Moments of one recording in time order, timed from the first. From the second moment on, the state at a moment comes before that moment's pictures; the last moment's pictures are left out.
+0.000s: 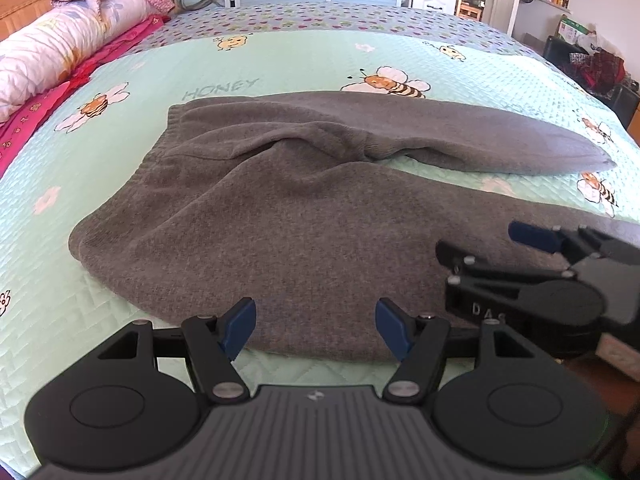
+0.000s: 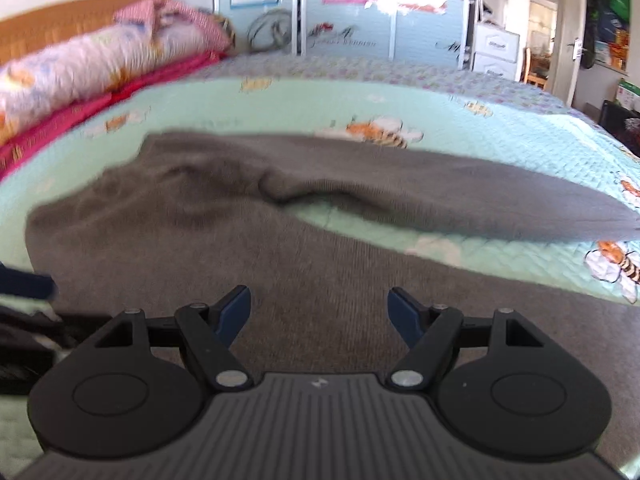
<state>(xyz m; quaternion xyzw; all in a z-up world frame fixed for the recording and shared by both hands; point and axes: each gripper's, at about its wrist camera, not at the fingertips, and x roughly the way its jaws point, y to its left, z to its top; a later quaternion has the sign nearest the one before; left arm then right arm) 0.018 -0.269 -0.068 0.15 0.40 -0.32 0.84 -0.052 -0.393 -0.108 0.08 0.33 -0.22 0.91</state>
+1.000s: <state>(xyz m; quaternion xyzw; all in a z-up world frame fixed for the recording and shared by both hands) 0.095 -0.232 -0.093 0.07 0.42 -0.25 0.87 -0.012 -0.388 -0.049 0.08 0.25 -0.20 0.94</state>
